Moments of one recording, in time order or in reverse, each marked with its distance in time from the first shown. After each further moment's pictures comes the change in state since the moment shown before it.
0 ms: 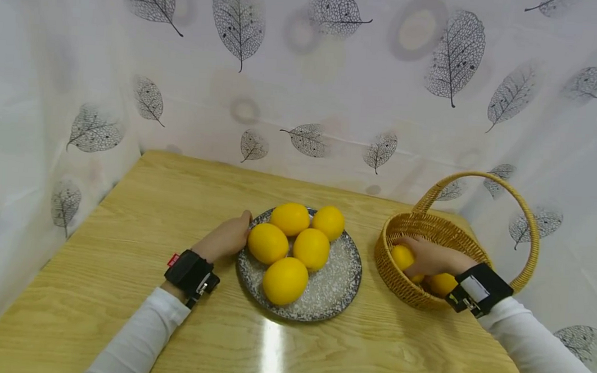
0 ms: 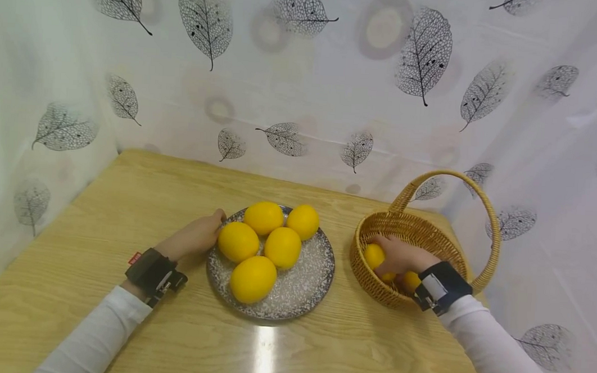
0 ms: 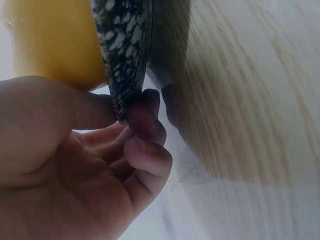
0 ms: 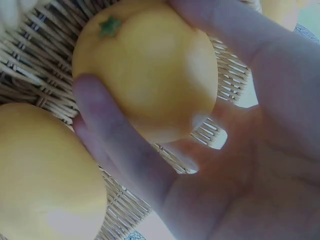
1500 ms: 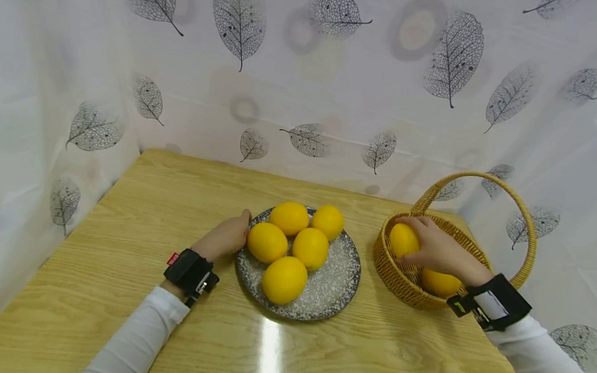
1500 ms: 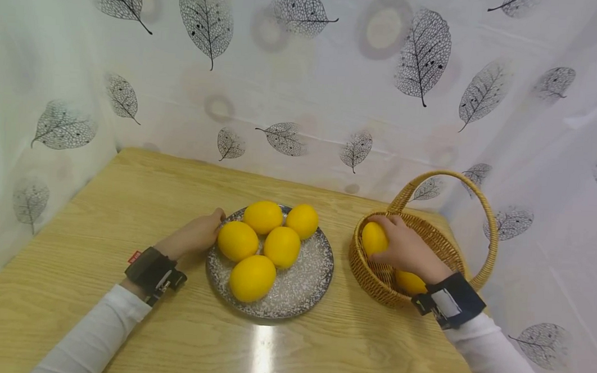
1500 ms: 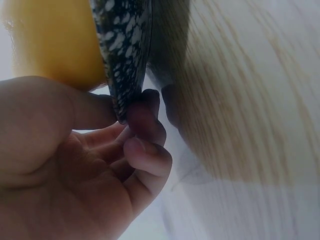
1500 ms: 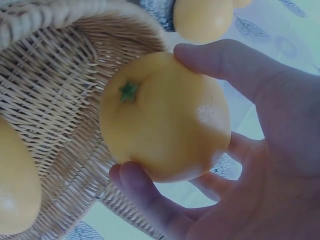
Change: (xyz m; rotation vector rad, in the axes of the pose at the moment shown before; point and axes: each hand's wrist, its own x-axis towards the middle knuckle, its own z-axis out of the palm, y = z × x) left_hand -0.002 0.001 -0.002 0.011 0.010 0.003; right_hand -0.025 -0.029 -0.012 -0.015 0.359 -0.025
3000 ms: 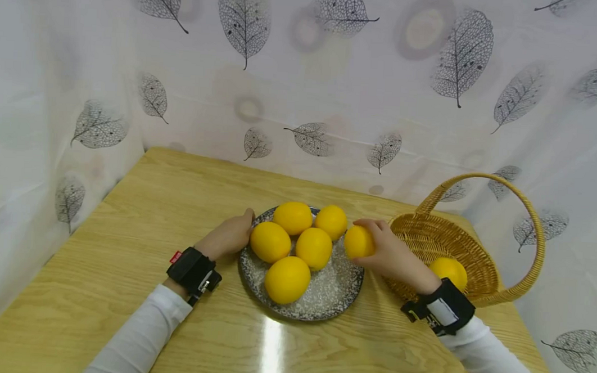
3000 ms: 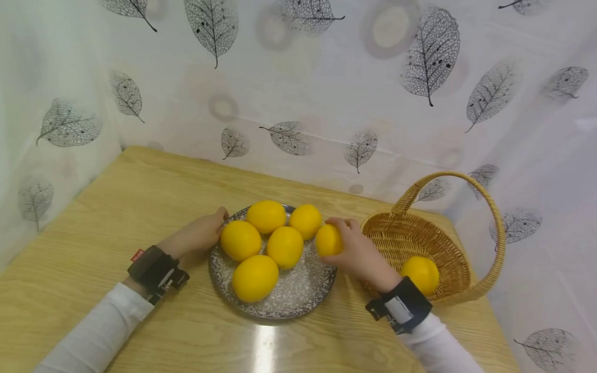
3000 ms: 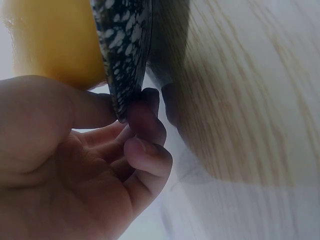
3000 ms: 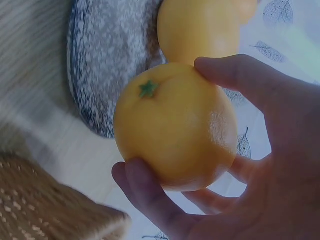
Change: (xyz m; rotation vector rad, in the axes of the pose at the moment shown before) left_hand 0.003 -0.006 0.002 -0.023 -0.010 -0.005; right_hand 0.027 -0.063 0.047 0.224 -0.029 0.007
